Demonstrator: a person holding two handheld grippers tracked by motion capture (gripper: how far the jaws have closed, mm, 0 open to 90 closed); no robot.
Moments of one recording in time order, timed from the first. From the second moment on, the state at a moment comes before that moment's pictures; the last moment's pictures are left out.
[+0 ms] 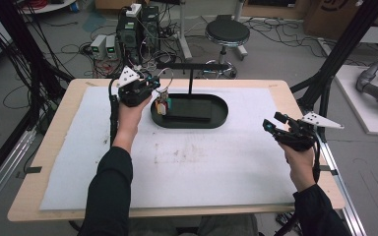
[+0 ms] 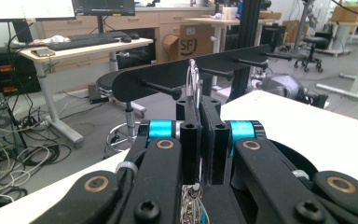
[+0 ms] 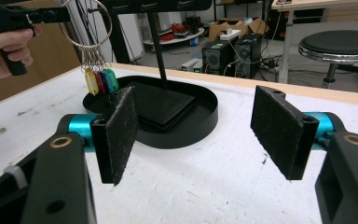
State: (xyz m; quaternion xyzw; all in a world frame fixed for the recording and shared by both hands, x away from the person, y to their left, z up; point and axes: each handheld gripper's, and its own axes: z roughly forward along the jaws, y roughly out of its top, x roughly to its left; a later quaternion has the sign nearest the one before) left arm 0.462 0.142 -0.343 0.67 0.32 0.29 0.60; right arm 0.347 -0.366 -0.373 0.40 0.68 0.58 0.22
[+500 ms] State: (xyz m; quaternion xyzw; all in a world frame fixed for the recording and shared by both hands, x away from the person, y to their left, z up) left arm 0.470 0.144 -0.351 0.67 0.34 0.28 0.60; right arm 0.347 -0.365 -0.374 0.40 0.68 0.58 0.22
